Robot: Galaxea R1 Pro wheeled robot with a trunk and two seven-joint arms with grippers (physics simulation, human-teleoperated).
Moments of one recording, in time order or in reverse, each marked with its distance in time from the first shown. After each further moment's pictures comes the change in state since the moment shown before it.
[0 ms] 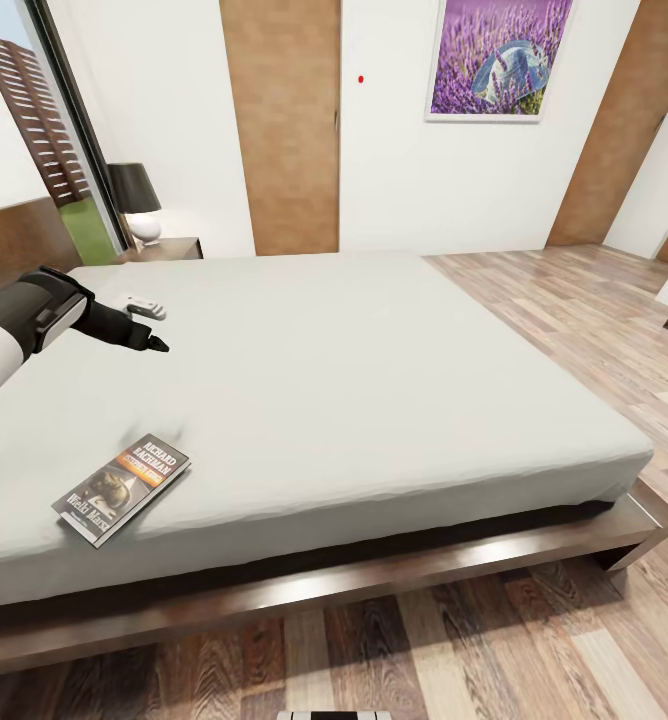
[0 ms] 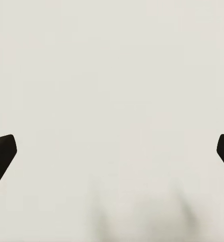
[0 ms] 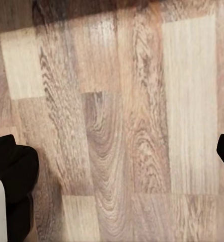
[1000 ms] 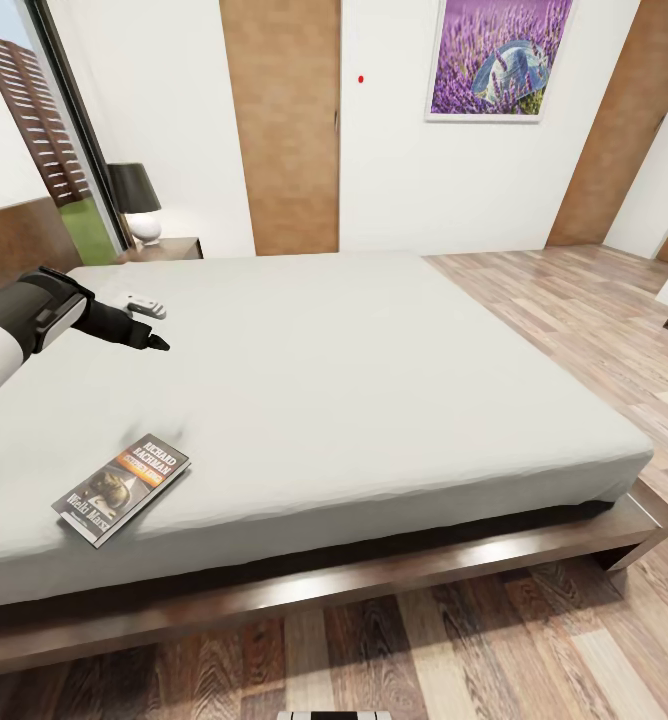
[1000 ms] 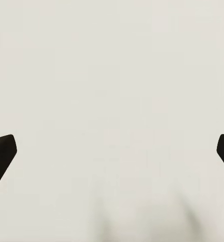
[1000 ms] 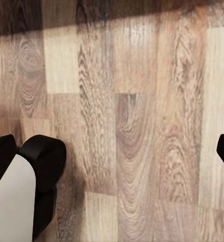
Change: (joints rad) left arm 0.000 0.000 0.000 0.003 -0.002 -0.035 0.000; right arm -0.002 0.001 0.012 -0.001 -0.007 -0.040 0.134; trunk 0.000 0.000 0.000
